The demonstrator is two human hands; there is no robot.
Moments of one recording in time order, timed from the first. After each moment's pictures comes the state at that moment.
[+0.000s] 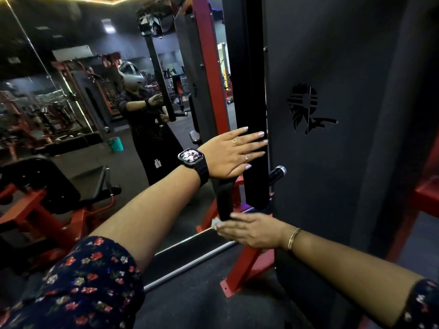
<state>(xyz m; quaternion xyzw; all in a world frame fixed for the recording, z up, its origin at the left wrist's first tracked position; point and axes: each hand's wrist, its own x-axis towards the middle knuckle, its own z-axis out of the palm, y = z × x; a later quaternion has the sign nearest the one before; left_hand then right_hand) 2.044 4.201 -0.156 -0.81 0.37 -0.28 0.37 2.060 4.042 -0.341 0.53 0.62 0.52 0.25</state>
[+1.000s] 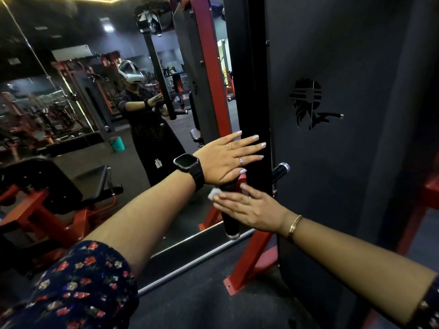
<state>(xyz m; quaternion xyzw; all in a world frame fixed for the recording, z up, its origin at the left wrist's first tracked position) 2.039 4.218 -0.171 -0.84 0.38 -0.25 0.28 2.064 4.052 -0.309 0.58 0.58 0.56 0.06</state>
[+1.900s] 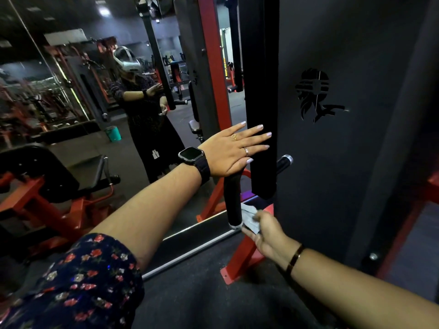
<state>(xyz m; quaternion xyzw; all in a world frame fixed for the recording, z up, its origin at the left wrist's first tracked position) 2.033 4.218 -0.180 -0.86 0.37 -0.26 0.23 2.003 4.075 -0.351 0.48 -0.08 -0.27 -0.83</state>
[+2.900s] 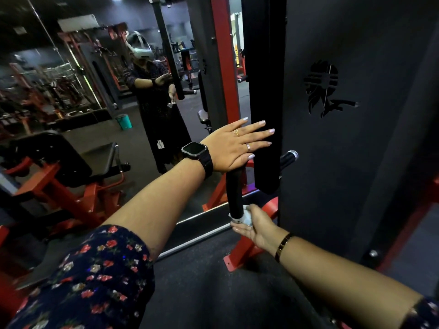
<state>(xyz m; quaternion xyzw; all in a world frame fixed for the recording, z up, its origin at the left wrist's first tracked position) 2.028 4.214 -0.179 -0.87 0.34 -0.25 0.25 2.003 4.082 -0.346 0.54 -0.09 -0.38 -0.74</state>
